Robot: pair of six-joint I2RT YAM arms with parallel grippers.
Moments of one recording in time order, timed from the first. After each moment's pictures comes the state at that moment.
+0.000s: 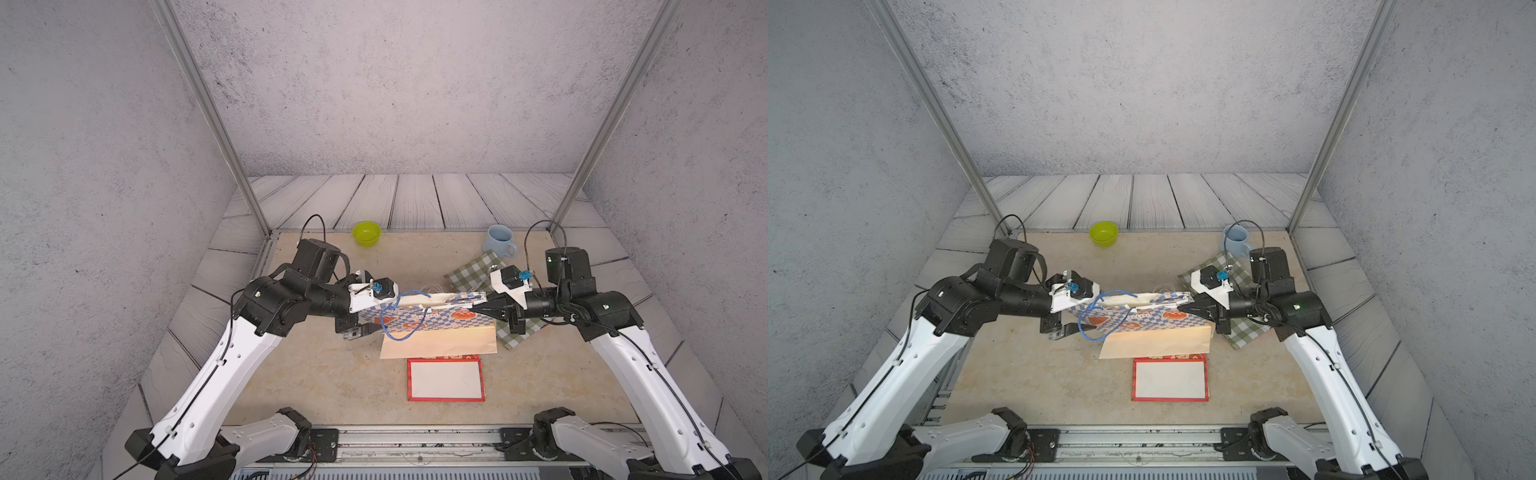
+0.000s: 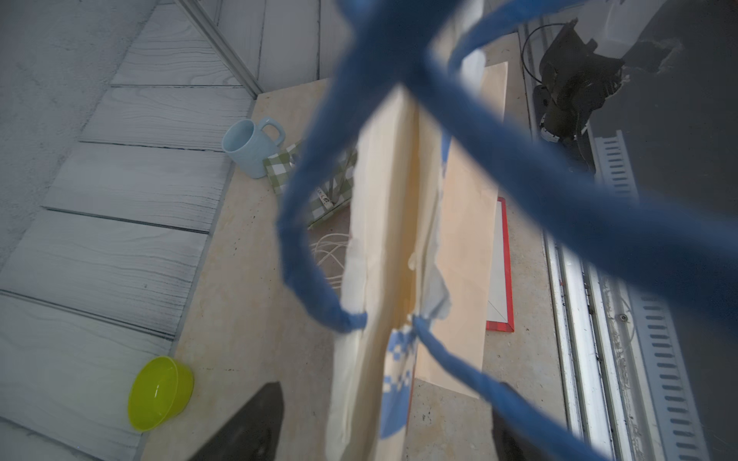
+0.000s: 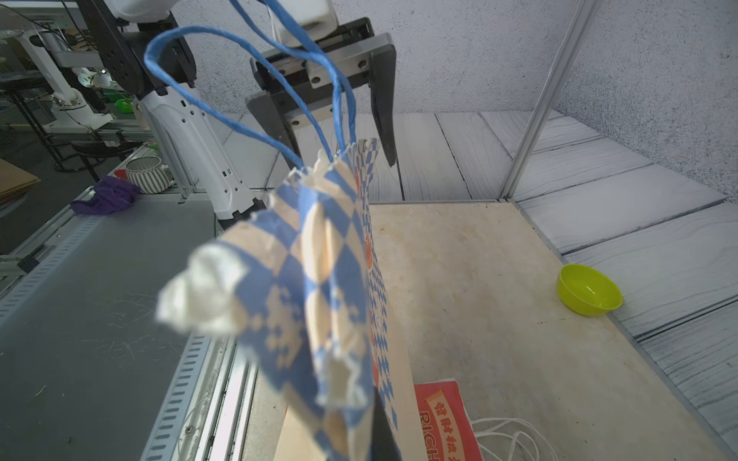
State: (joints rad) left arm -0.55 1.11 1.46 -1.09 0.52 0.80; right arm 0.26 1.04 1.23 -0.90 -1.12 -0.73
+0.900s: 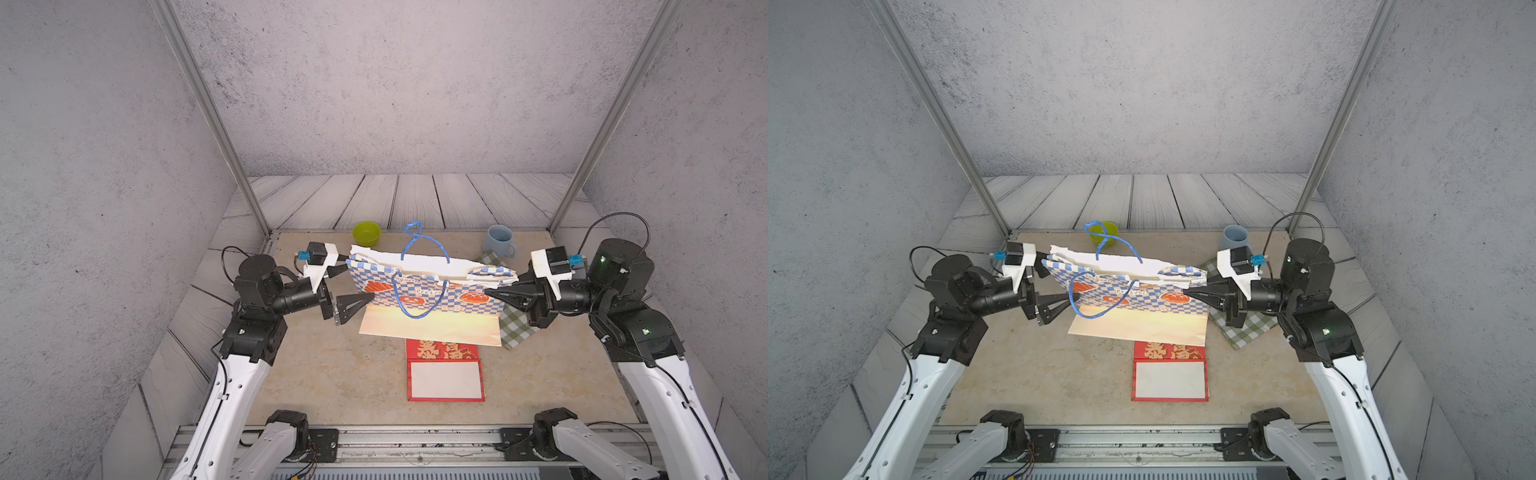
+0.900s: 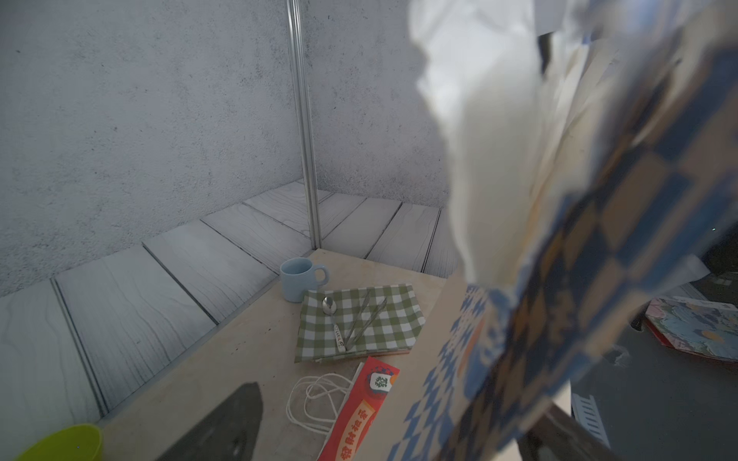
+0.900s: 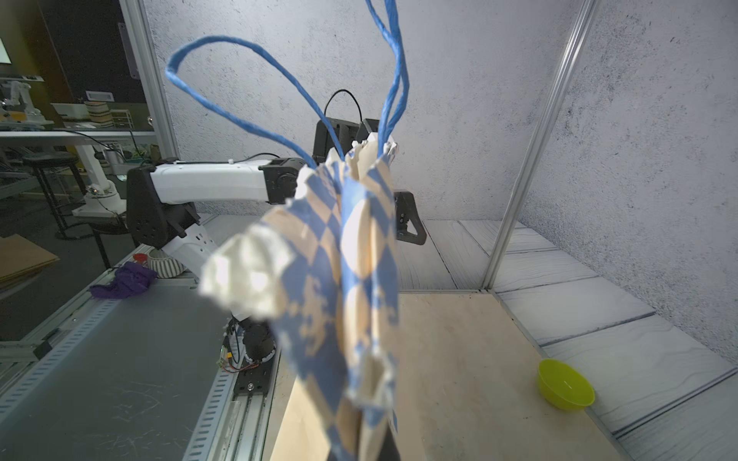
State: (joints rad) left arm -0.16 0.92 1.03 -0.14 1.12 0.01; right arm 0.23 0.93 1.32 -0.56 -1.26 -0.26
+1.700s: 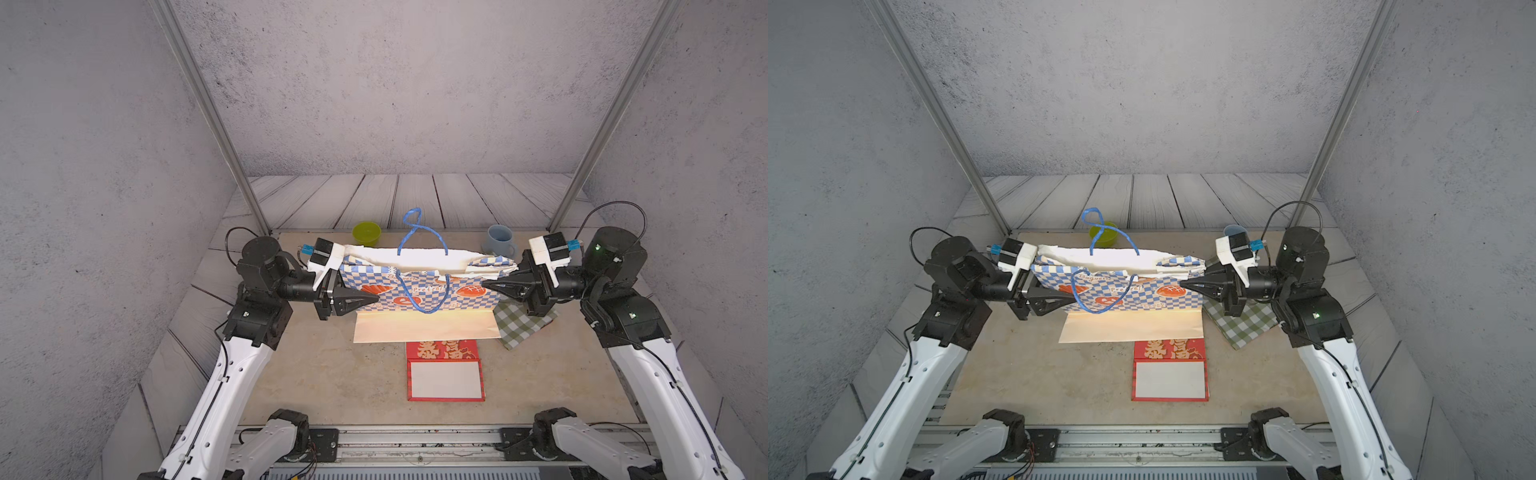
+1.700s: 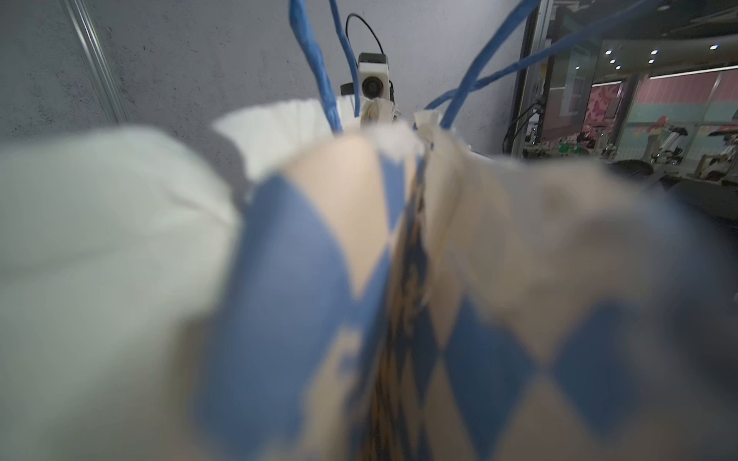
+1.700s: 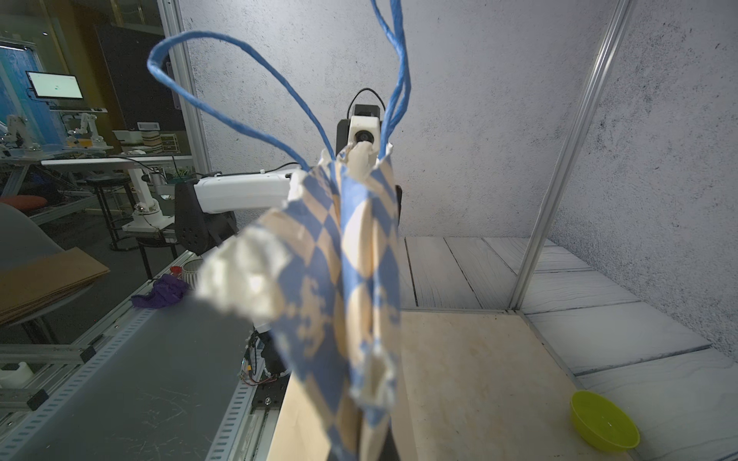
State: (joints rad) left arm -0.25 1.01 1.17 -0.11 1.43 0.00; right arm 0.23 1.00 1.34 -0.43 -1.35 -0.17
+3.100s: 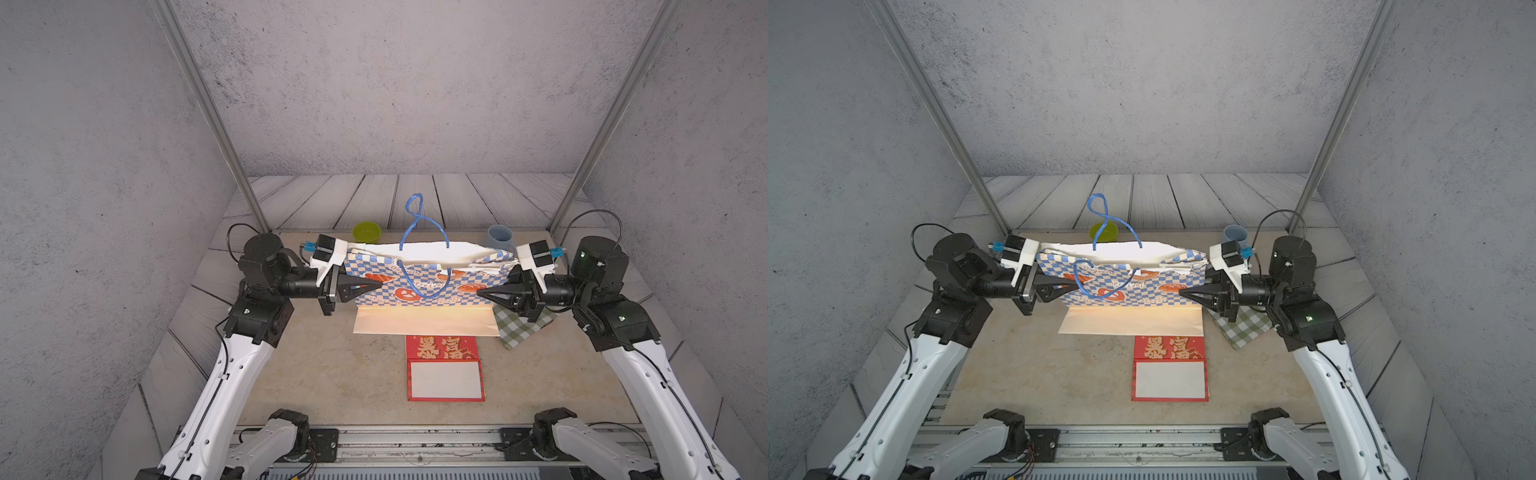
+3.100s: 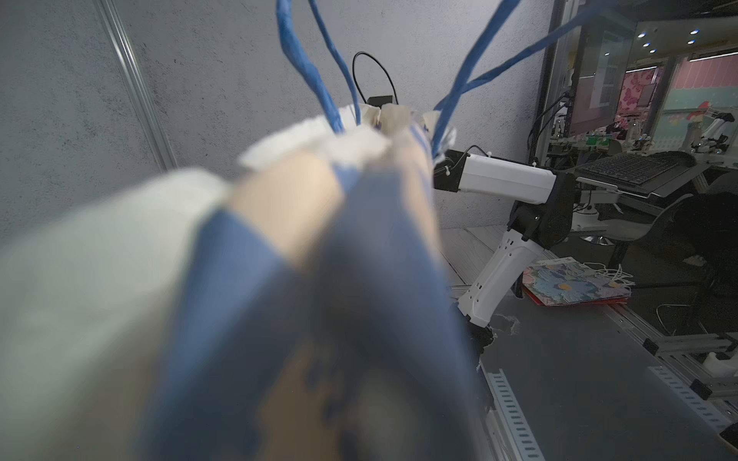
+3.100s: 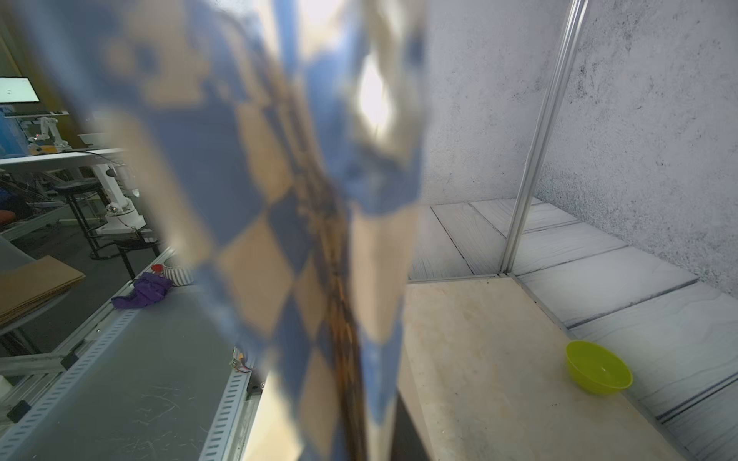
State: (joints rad) left arm -0.26 1.02 1.20 -0.13 1.35 0.04; right arm 0.23 0.97 1.24 -0.49 -1.27 -0.25
